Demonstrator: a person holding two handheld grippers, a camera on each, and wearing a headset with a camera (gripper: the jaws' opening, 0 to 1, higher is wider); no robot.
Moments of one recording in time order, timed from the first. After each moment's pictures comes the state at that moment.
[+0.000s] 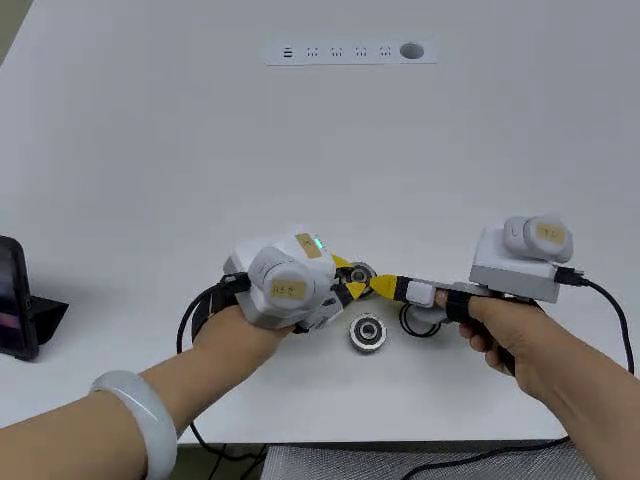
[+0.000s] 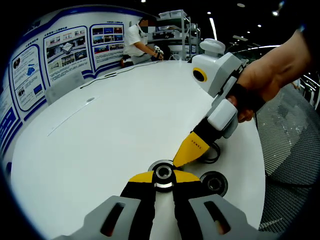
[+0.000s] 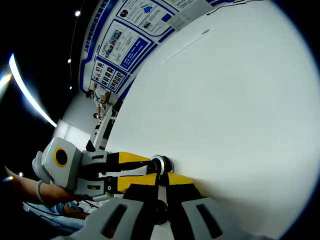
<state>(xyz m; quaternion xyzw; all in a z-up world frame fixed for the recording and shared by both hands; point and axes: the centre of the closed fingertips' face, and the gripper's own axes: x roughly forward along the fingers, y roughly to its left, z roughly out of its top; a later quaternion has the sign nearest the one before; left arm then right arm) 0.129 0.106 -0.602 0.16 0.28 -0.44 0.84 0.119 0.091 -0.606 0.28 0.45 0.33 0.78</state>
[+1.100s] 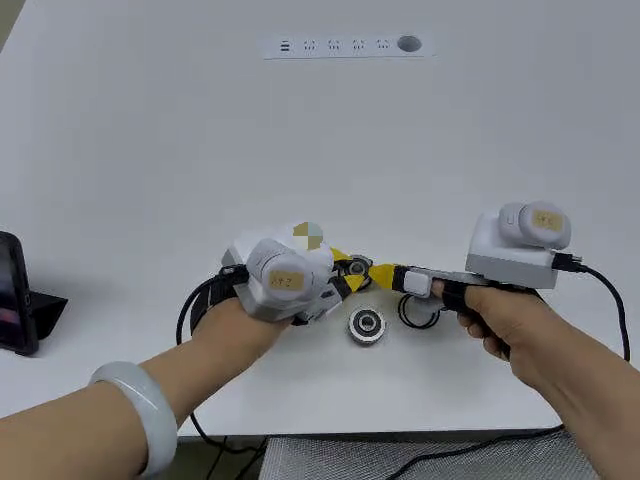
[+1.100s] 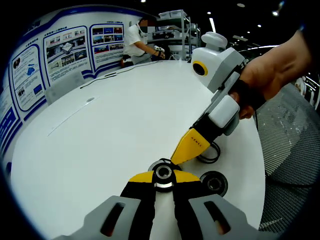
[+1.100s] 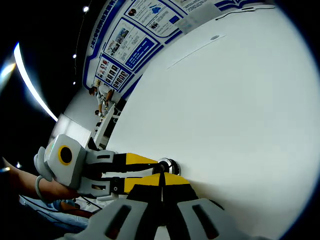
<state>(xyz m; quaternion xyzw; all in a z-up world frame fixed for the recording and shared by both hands) 0.128 0.107 -0.602 0.16 0.28 -0.44 0.84 0.120 0.097 -0.593 0.26 0.44 0.35 0.79</state>
